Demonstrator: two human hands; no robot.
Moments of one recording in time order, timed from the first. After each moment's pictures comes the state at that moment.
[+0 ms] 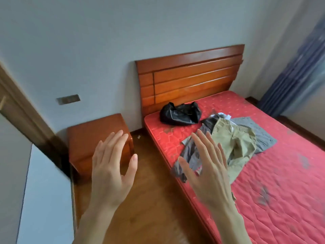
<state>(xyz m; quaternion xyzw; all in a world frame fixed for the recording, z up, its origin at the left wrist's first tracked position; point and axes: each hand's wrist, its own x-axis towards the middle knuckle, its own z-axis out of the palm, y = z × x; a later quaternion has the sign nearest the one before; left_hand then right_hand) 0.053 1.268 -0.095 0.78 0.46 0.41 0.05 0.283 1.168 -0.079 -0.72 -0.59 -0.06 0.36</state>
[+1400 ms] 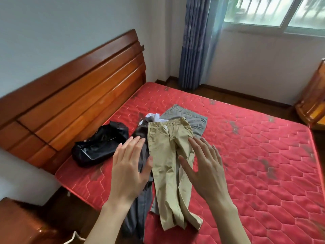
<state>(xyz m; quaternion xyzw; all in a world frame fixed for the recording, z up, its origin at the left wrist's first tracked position) 0.586 1.446 -0.154 0.93 0.18 0.28 0.16 0.708 1.241 -0.153 -0.90 -0.32 -0.10 0.29</state>
